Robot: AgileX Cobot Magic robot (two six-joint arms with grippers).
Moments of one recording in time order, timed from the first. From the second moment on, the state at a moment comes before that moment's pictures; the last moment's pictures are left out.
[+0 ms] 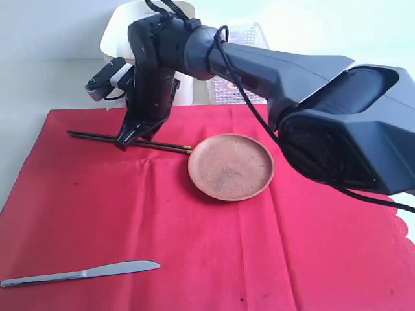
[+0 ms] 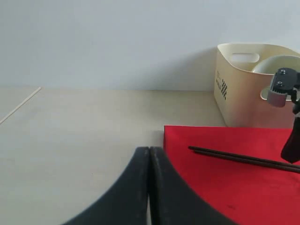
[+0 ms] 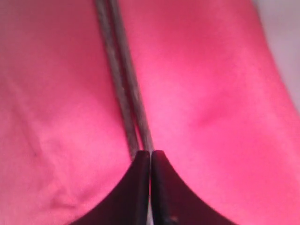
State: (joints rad) left arm 0.03 0.01 0.00 0.02 0.21 -0.01; right arm 0.87 2.59 -2.32 0.04 1.08 -0.33
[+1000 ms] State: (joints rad) left arm 0.03 0.01 0.00 0.02 0.21 -0.01; right arm 0.87 2.63 -2.33 0.06 1.12 -0.35
